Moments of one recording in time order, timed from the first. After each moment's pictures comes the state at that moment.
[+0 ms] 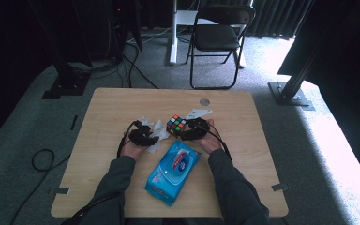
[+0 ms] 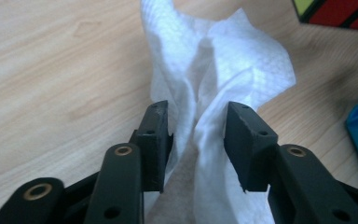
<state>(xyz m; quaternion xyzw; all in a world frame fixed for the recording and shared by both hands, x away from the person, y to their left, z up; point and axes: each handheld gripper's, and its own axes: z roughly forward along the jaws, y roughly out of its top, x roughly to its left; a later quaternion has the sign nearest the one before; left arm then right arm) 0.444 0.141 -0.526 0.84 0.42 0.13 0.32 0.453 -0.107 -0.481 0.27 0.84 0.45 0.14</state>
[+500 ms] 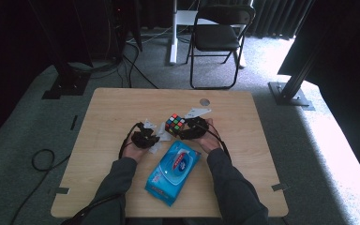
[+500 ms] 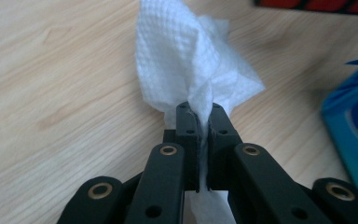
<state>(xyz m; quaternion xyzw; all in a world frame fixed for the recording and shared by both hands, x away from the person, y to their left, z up) 0.435 0.133 -0.524 0.85 0.38 0.14 0.34 0.454 -0.103 -0.477 0.27 0.84 0.45 0.14</state>
